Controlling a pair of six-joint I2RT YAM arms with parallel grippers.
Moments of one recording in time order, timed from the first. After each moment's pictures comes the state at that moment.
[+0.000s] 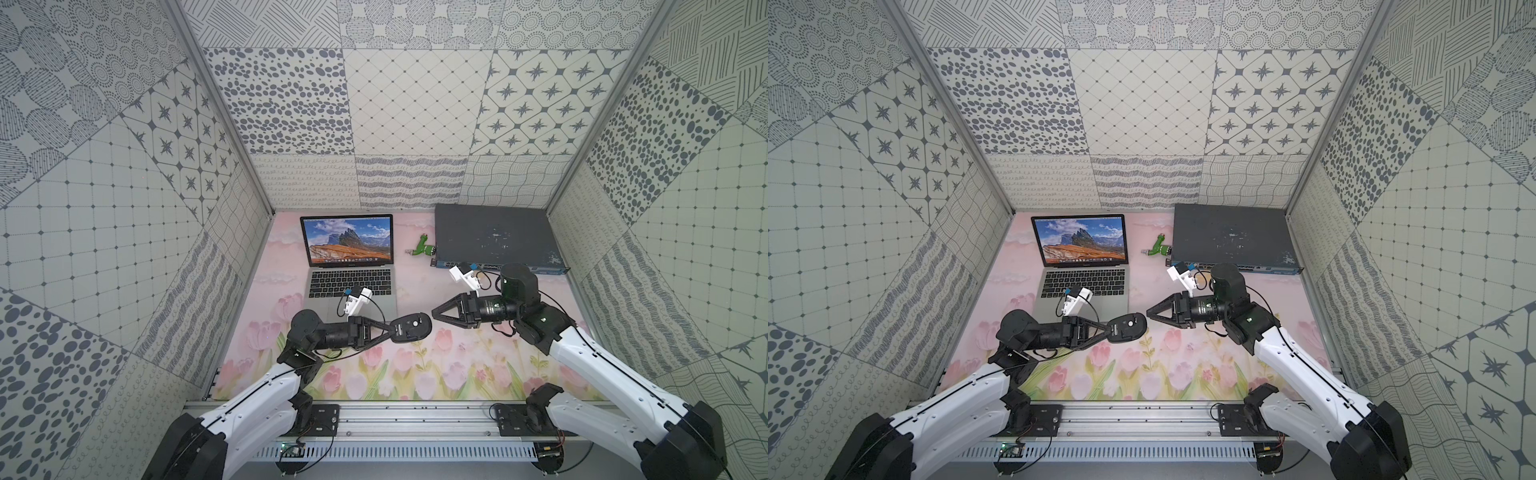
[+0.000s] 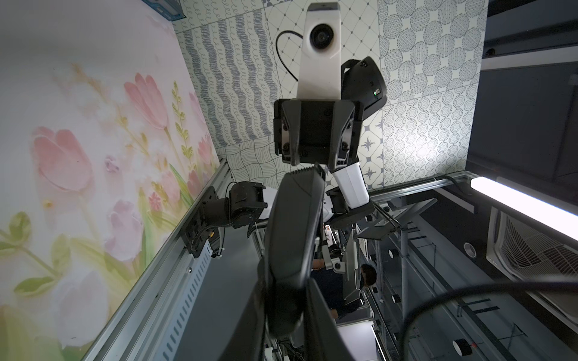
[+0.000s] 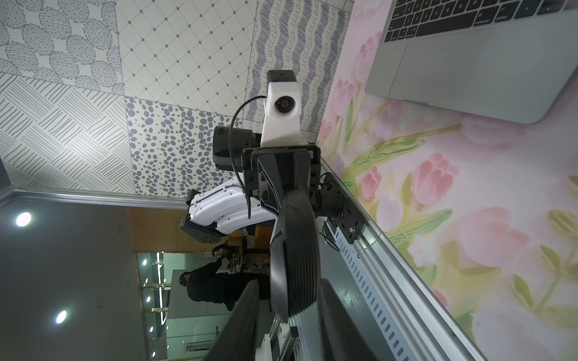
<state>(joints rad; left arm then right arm) -0.36 0.90 0.21 0.79 1.05 -1.42 0.53 0.99 0.75 -0.16 -1.00 0.95</state>
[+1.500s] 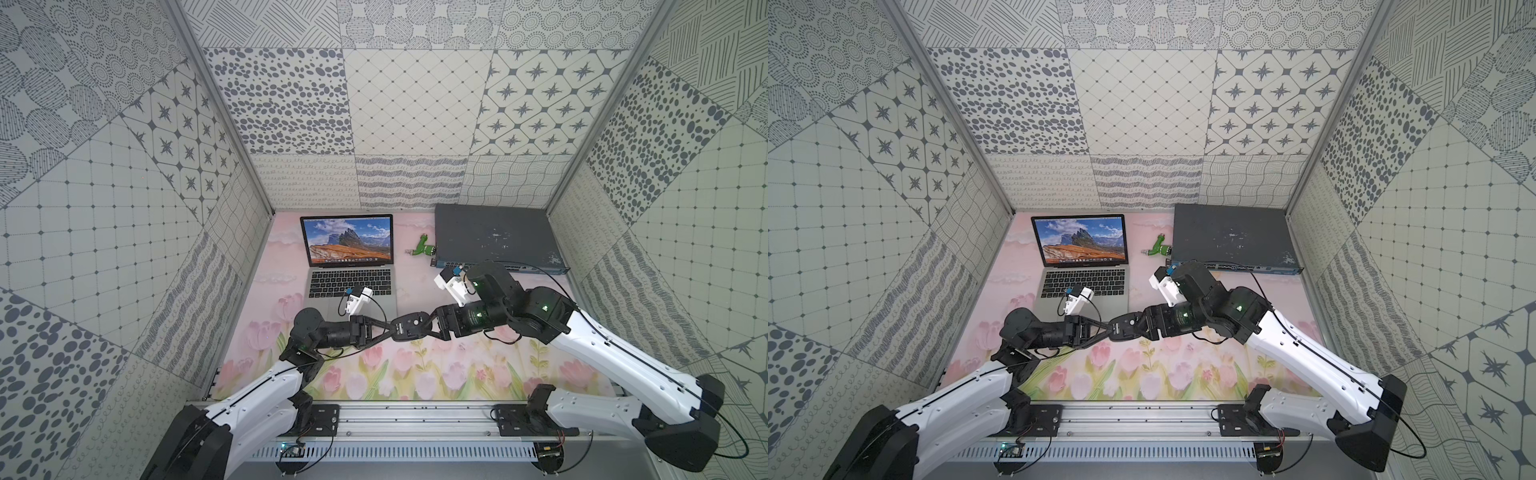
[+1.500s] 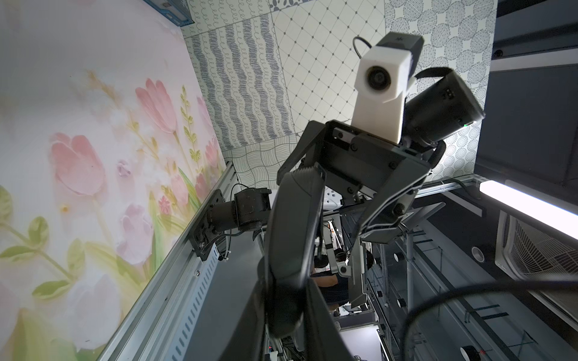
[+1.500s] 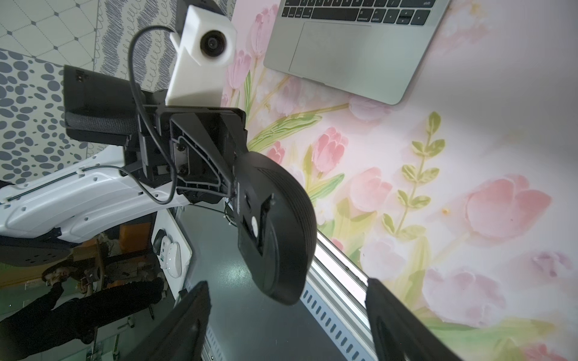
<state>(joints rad) -0.36 0.95 0.21 0.80 1.04 -1.39 0.88 1.13 1.17 -0.86 -0.41 0.65</state>
